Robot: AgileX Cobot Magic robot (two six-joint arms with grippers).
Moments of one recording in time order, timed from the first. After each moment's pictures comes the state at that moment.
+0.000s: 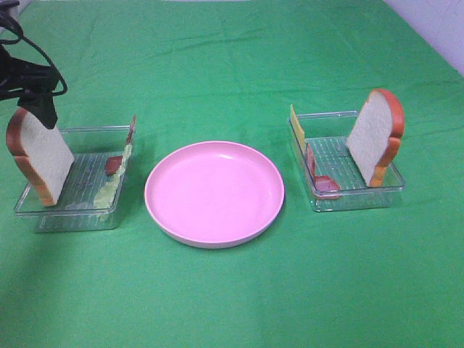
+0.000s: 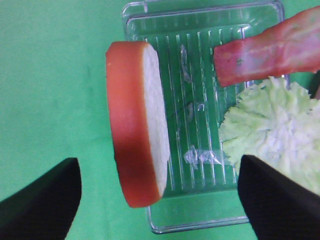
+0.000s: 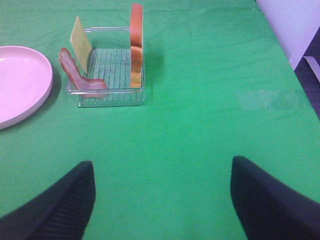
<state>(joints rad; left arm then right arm) -0.09 1.82 -1.38 -0.08 0.90 -0.03 -0.03 0.00 -0.51 0.07 1.07 -0.09</state>
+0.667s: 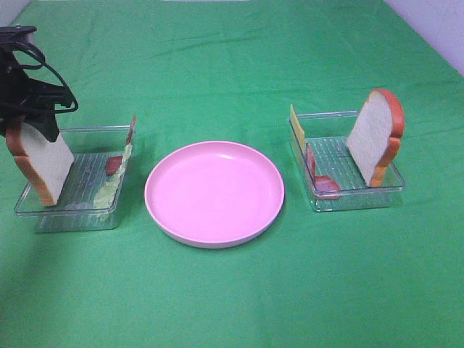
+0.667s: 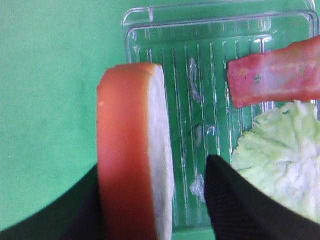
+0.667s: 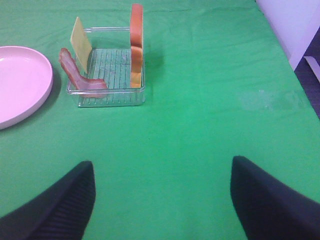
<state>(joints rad) -0.09 1.92 -1.38 -0.07 0.81 -0.05 -0.03 0.00 -0.51 0.07 1.07 -0.09</state>
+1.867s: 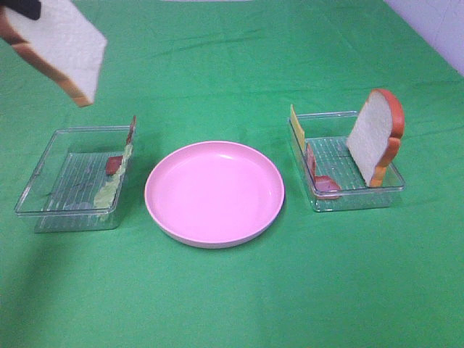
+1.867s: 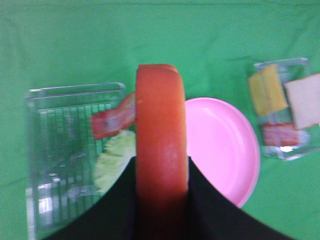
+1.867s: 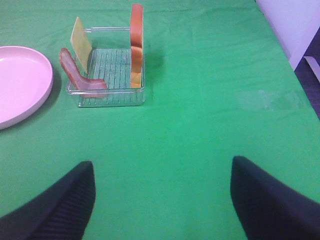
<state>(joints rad) -0.09 1.53 -1.43 -0.51 0.93 0.11 -0.03 0.00 -0.51 0.07 1.07 -0.09</state>
